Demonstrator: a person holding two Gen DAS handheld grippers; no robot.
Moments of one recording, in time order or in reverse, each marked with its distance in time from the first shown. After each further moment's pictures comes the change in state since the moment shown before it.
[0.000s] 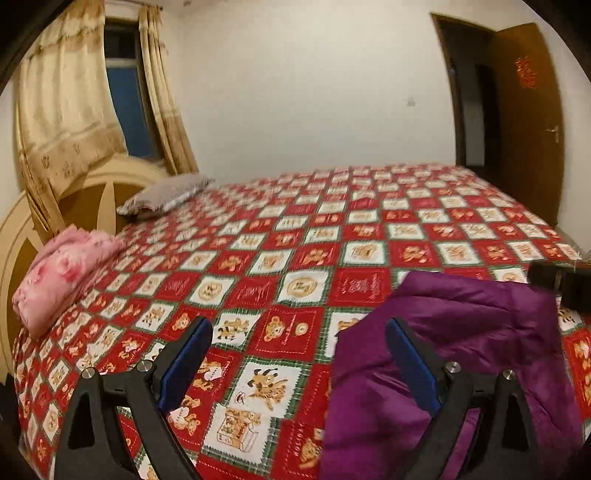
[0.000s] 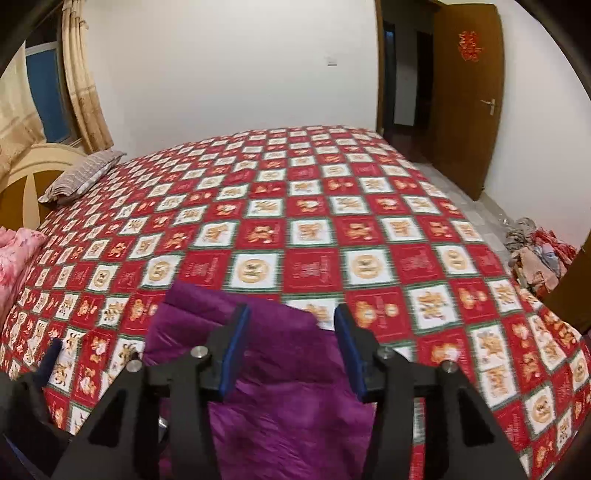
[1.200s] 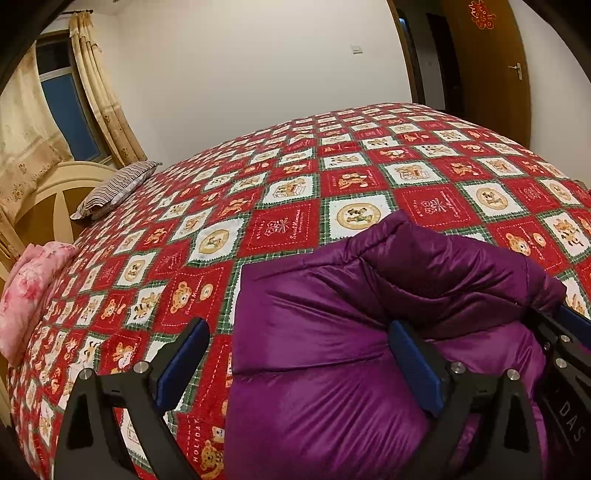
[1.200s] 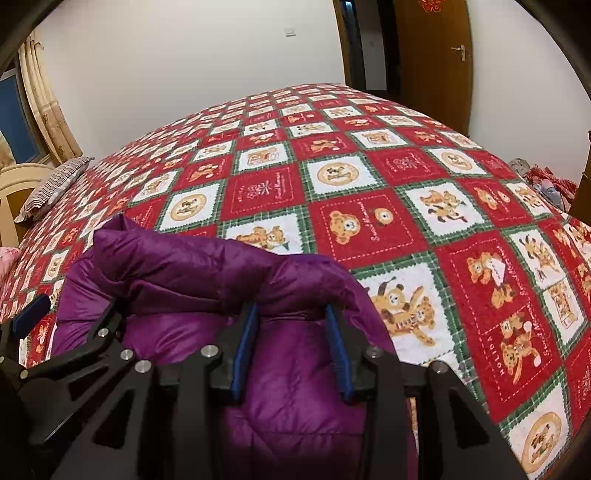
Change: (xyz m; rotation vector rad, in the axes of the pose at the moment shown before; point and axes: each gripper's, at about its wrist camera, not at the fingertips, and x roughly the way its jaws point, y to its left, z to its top) left arm 0.061 -0.091 -0.049 0.177 0.113 -0.108; right arm 0.084 -0.072 -0.087 0.153 0.020 -0.028
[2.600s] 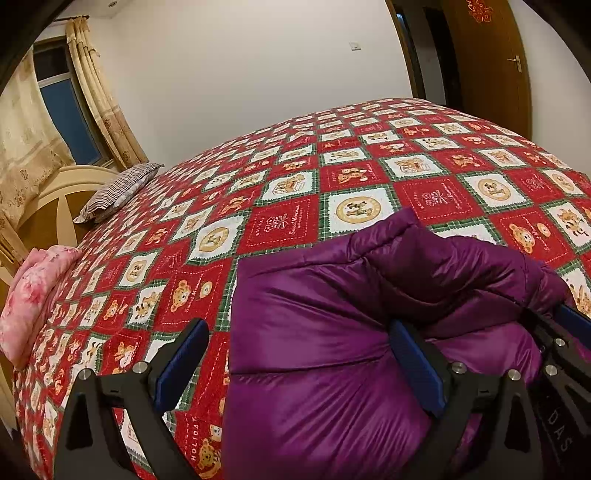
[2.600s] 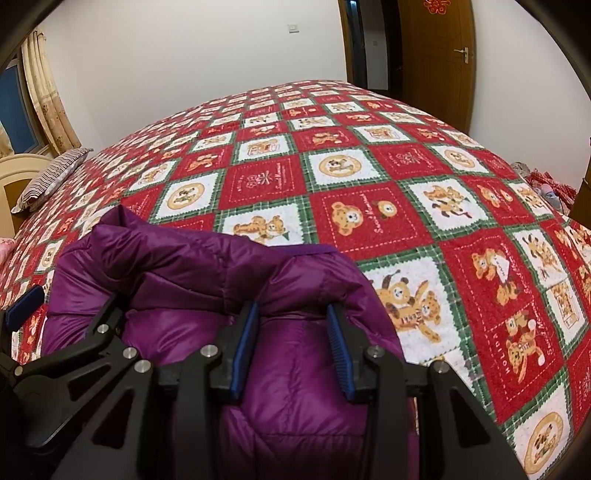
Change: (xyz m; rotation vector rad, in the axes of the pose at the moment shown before) left arm 0.003 -0.001 -0.003 0.017 0.011 0.010; right arm 0.006 0.002 -0.004 -0.024 0.010 -0.020
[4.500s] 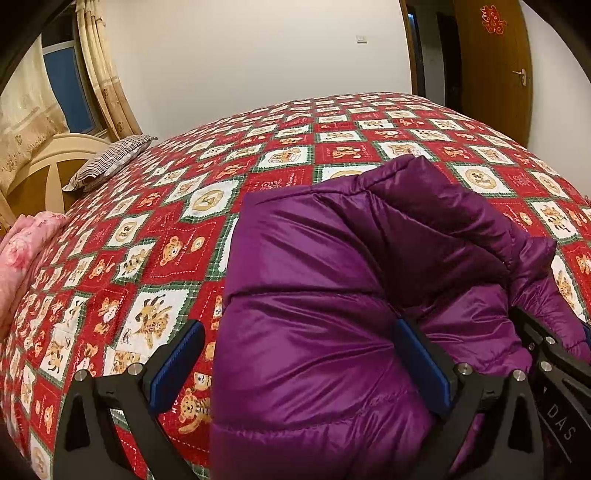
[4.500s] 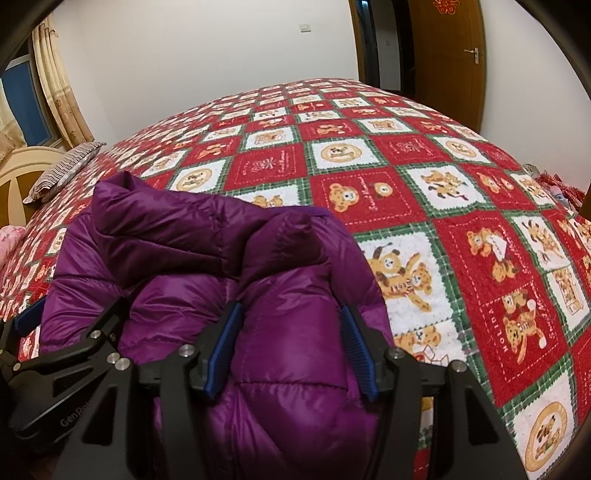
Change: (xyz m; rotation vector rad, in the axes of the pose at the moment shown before) left arm -0.008 0.007 -0.029 -0.072 0.057 -0.068; right arm -0.007 -0.014 -0.020 -0.026 0.000 0.053
